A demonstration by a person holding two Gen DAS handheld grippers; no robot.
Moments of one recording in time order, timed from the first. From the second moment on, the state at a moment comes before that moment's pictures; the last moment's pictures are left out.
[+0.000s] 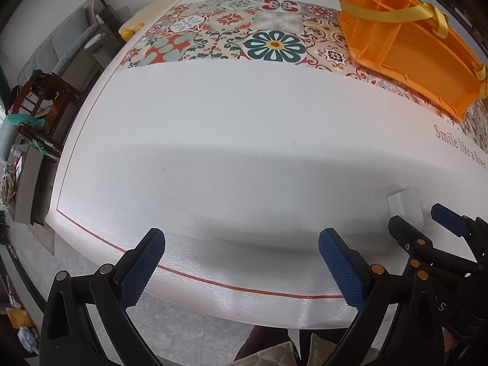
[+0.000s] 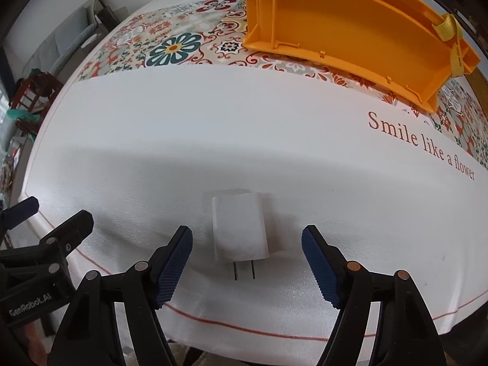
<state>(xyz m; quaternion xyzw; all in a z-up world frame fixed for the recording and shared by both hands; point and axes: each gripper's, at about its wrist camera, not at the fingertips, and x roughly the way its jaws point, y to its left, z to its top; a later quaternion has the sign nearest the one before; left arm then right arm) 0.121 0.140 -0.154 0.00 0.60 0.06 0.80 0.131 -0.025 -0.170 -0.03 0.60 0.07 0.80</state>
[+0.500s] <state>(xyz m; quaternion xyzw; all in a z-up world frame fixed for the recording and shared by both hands) 0.126 0.138 -0.161 0.01 0.61 0.06 0.79 0.136 -0.024 -0.180 -0.03 0.60 0.08 0.80</state>
